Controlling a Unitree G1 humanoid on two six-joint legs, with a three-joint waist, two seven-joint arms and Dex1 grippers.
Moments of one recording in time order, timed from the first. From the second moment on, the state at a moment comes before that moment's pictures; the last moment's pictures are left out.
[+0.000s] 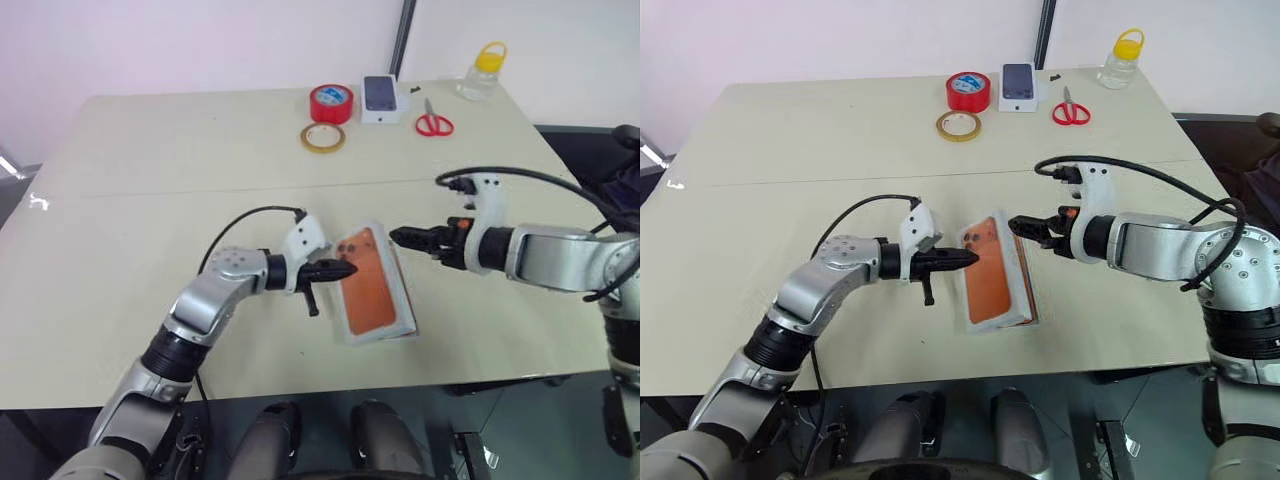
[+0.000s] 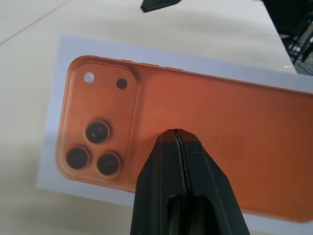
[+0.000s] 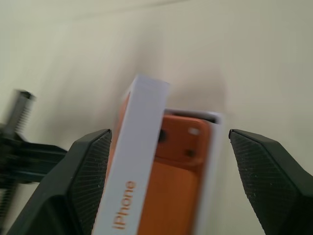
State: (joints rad) left arm -0.53 0.38 -0.34 -0.10 -0.30 0.54 -0.90; right arm -0.56 -0.90 -0.02 -0.22 1.68 1.20 -0.41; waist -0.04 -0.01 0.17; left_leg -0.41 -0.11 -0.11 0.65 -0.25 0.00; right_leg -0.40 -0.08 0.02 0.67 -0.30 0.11
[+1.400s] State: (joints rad) left arm -0.55 0.44 -0.45 -0.05 -0.14 0.49 -0.99; right arm -0.43 -1.02 0.24 -0.53 0.56 1.11 0.50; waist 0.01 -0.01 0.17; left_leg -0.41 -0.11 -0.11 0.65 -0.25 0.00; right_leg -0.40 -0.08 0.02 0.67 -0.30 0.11
